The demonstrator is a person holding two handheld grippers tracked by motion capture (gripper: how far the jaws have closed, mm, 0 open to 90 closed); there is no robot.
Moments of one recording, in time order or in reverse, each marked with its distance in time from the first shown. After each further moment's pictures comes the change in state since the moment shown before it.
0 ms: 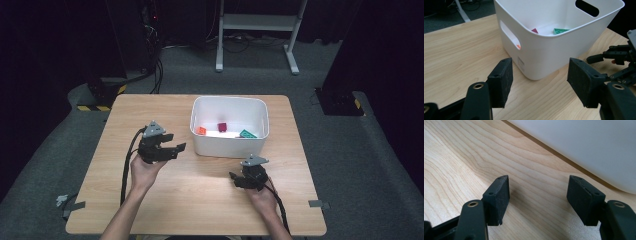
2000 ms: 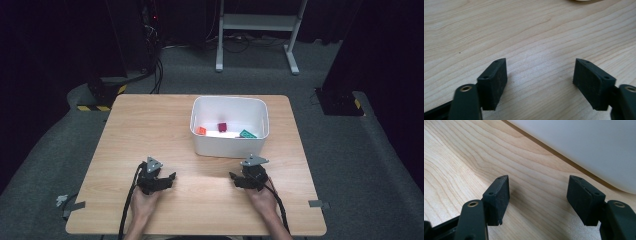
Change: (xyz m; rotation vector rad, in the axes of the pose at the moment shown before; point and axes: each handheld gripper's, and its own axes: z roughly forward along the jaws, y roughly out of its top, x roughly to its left) left arm 0.010 -0.128 0.041 0.139 0.214 -0.058; right arm 0.000 0.000 0.000 -0.001 0.001 -0.001
